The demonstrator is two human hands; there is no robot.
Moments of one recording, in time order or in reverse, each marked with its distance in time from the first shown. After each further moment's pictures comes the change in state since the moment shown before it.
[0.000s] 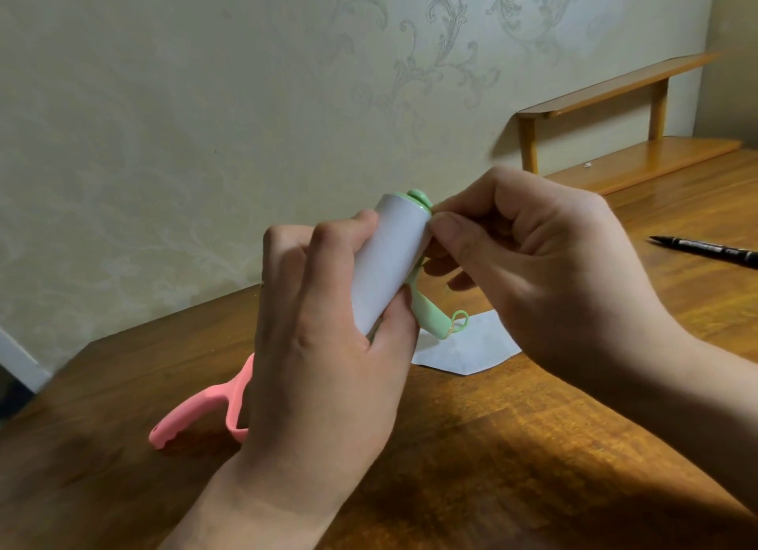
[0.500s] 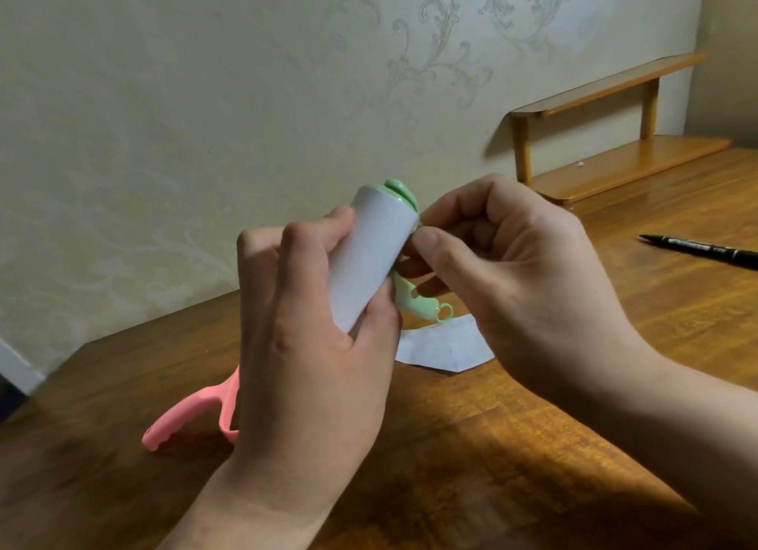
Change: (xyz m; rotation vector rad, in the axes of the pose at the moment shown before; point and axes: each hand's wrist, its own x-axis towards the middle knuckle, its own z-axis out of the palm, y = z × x) left_hand 0.000 0.003 0.001 0.026 0.078 0.005; right_hand -0.007 -0.006 0.010 0.242 0.010 0.199
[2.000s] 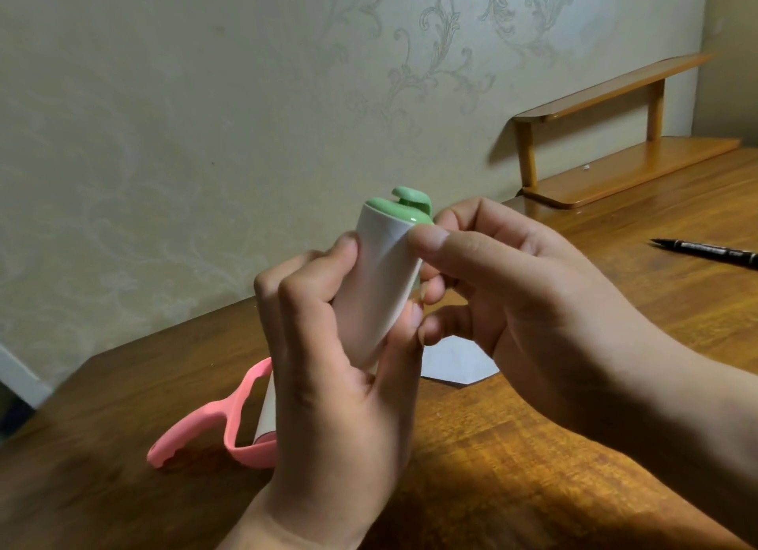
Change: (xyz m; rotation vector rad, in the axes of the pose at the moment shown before) left_hand -0.018 -0.012 0.020 -0.317 -0.012 0.013; right_hand 0.004 -0.008 0.004 0.618 -0.243 0.254
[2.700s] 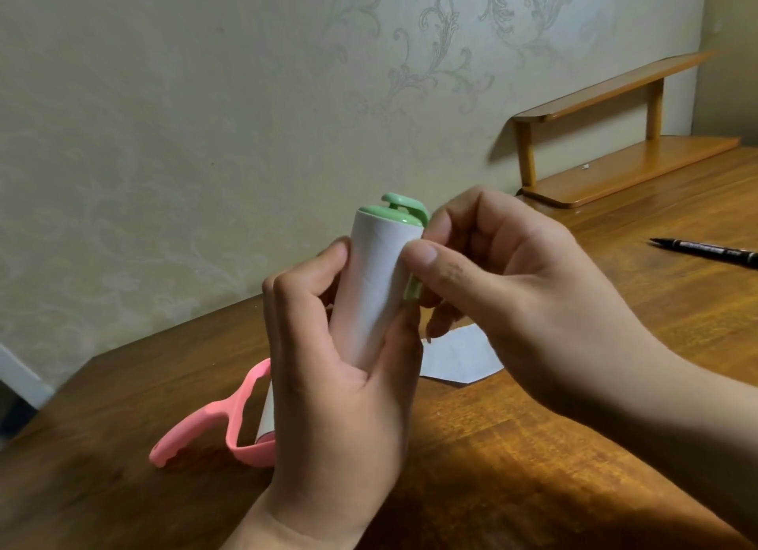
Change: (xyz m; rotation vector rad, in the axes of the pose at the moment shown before) left_hand 0.000 0.004 -0.001 -0.053 0.056 -0.142; right_hand -0.002 0.004 -0.008 -0.464 0.059 -0.241
